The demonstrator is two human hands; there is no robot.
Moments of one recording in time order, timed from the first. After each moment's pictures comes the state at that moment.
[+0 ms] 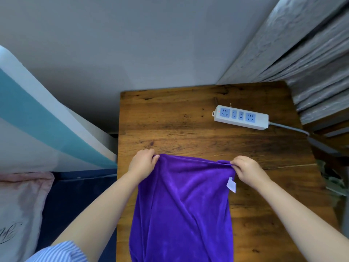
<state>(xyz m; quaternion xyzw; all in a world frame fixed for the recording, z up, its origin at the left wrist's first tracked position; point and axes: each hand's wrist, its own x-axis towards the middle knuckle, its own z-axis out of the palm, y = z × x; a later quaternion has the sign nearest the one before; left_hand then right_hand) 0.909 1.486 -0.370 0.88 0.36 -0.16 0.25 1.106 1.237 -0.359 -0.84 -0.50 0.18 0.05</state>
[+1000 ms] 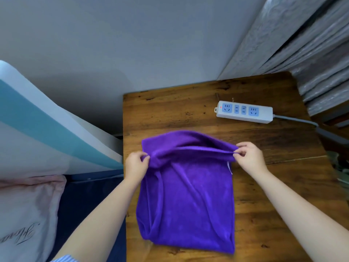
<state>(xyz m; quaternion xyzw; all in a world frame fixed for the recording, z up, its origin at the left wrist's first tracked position) 0.891 1.486 -0.358 0.78 0.53 0.00 0.34 1.098 1.261 -0.351 -0.92 -0.19 0.20 0.26</state>
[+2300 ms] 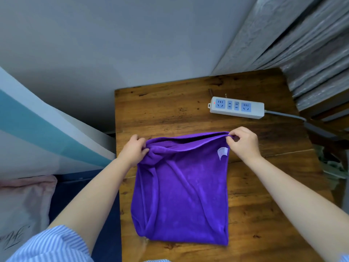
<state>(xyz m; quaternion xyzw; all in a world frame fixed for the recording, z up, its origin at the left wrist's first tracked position) 0.915 1.518 -0.354 0.89 0.32 -0.20 0.25 1.107 1.277 -0.333 -0.93 -0.25 0.12 0.24</state>
